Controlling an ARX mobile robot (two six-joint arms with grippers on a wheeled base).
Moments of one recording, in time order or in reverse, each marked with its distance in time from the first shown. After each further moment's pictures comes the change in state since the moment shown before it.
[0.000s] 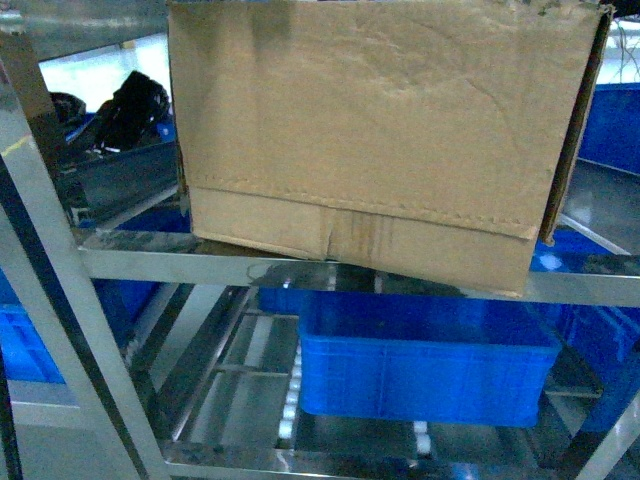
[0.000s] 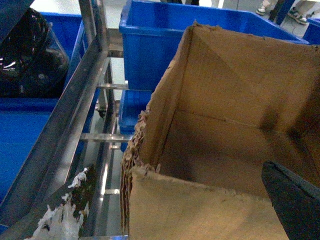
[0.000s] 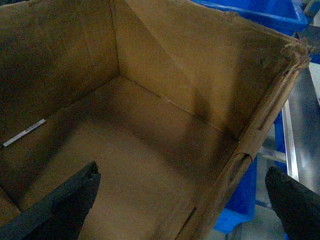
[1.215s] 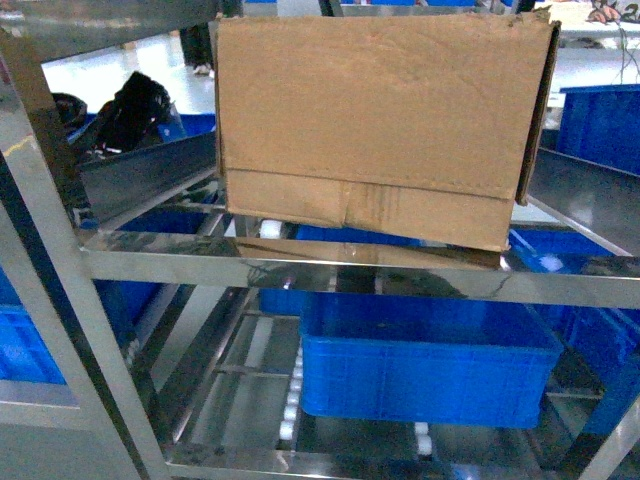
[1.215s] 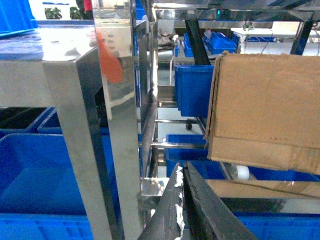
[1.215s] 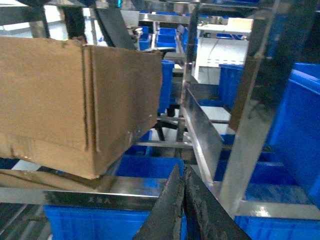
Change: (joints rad) left arm 0.183 -0.728 -1.121 0.788 0.051 0.169; right arm -0.135 -0.778 -1.290 1.024 0.156 0.029
